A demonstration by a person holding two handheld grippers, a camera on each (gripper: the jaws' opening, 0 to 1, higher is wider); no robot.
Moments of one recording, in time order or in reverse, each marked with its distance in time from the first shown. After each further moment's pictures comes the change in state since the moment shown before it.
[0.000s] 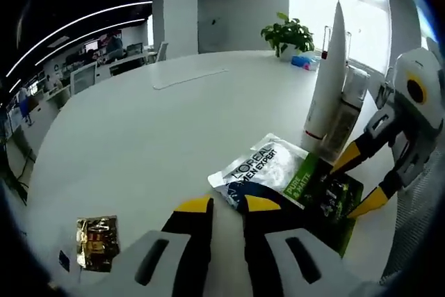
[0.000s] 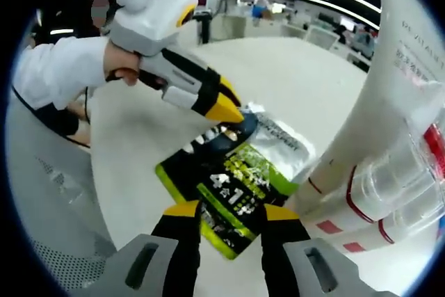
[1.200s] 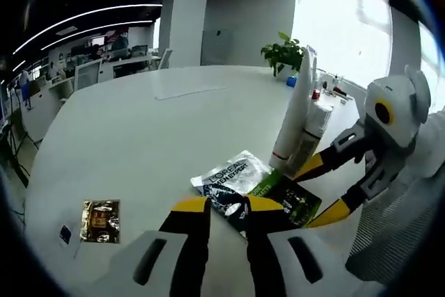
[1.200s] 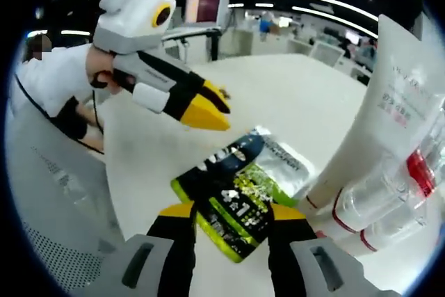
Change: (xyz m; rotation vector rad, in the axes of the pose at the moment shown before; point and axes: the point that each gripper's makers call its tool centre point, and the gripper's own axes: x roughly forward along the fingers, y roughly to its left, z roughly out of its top) left arm -0.063 -0.026 0.024 -0.111 -0.086 -0.047; right arm -0.022 0.009 0.022 -0.034 -0.098 0.034
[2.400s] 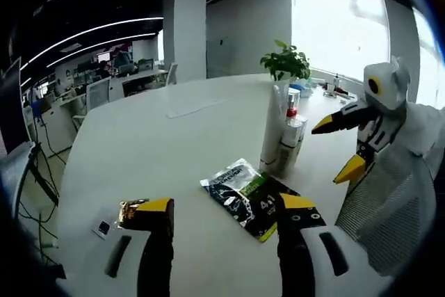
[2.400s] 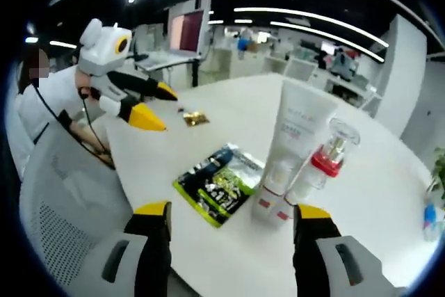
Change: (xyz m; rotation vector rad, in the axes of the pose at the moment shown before) left arm -0.072 -0.015 0.020 0.060 -0.038 0.080; right arm -0.096 -0.019 0.005 0.043 -0.088 -0.131
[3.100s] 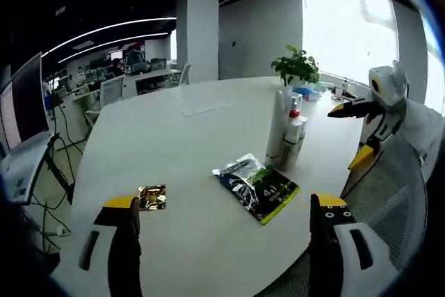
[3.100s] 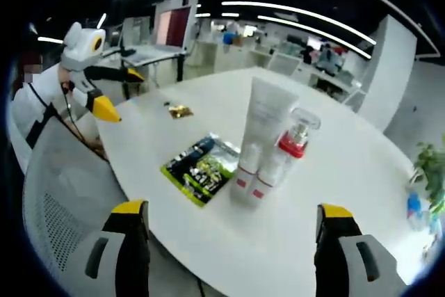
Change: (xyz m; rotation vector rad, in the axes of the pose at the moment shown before) left arm -0.044 0.007 -0.009 -0.045 -0.007 0.058; right arm -0.034 -0.018 -0.014 0.023 0.032 -0.106
